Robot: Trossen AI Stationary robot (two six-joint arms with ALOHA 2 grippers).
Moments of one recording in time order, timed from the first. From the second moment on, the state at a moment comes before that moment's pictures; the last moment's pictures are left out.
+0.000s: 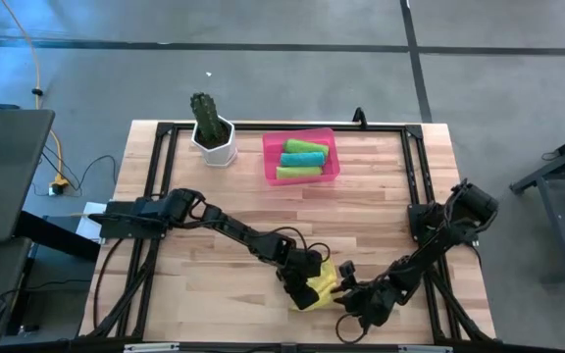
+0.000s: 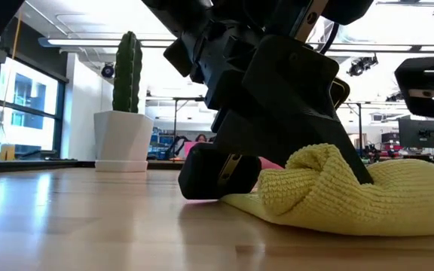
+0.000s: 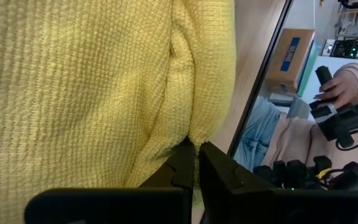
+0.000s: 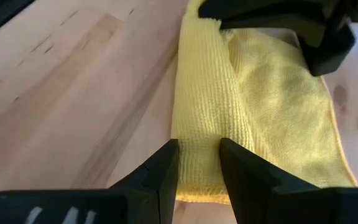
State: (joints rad) left arm -0.17 2.32 1.57 -0.16 0.55 -1.02; right arm 0.85 1.79 0.76 0.14 0.52 0.16
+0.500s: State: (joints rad) left arm -0.17 2.32 1.57 -0.16 0.55 -1.01; right arm 0.81 1.81 0.76 0.13 0.41 0.27
